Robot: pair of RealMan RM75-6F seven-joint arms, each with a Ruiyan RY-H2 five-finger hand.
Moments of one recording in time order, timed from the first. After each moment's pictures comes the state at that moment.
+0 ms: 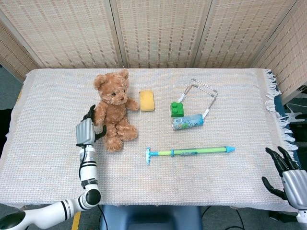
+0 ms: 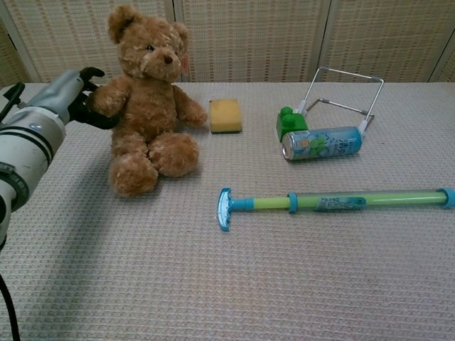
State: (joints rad) left arm -0.65 -1.92 -0.56 -1.33 0.86 1.31 0.46; right arm -0.02 -1.01 -0.03 -1.64 -1.67 1.59 0.14
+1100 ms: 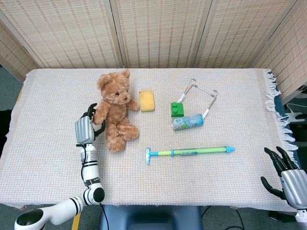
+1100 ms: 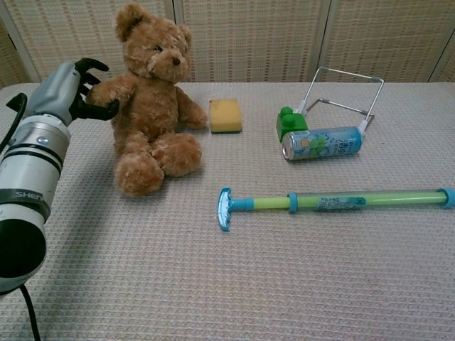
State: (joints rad) left arm -0.71 -2.04 -0.51 -0.96 1.04 1.36 0.13; right arm -0.02 -1.01 -0.04 -1.65 -1.68 1.58 0.14
